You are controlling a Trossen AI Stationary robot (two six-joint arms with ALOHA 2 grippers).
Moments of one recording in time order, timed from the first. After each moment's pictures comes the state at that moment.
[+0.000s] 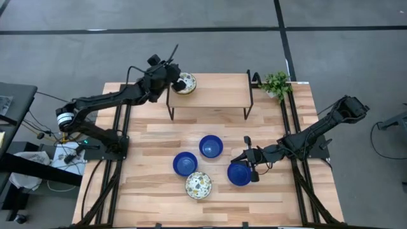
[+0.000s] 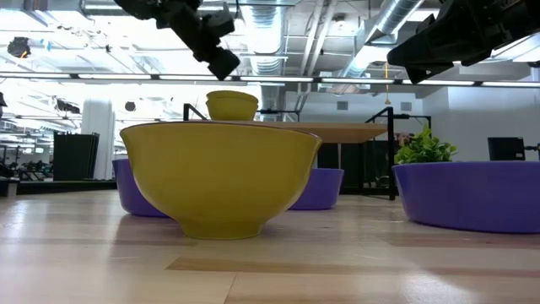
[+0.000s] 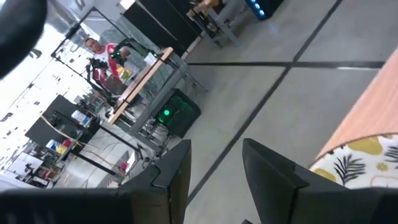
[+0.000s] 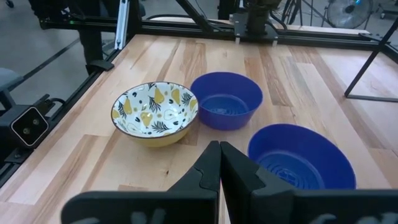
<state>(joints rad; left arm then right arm) 0.45 1.23 1.06 0.13 -0.73 0.66 0.48 1.19 0.47 0.32 0.32 0.06</state>
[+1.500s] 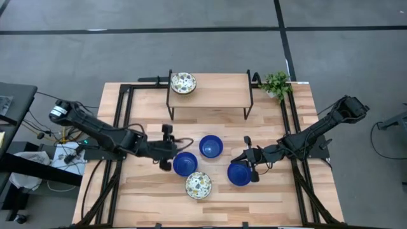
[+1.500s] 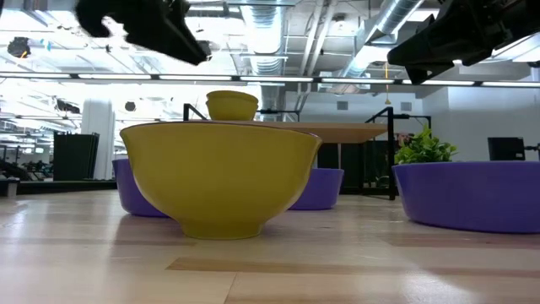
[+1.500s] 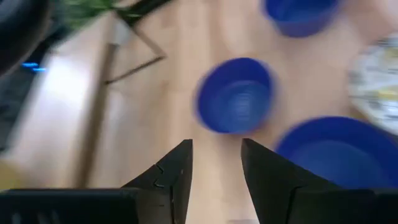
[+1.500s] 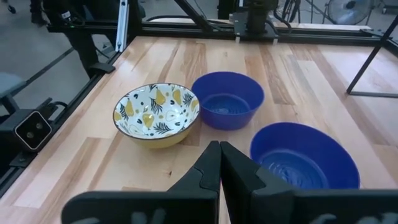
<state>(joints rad) -0.40 1.09 0.85 -0.34 -0.57 0.21 0.48 1.19 0.47 0.32 0.32 0.09</state>
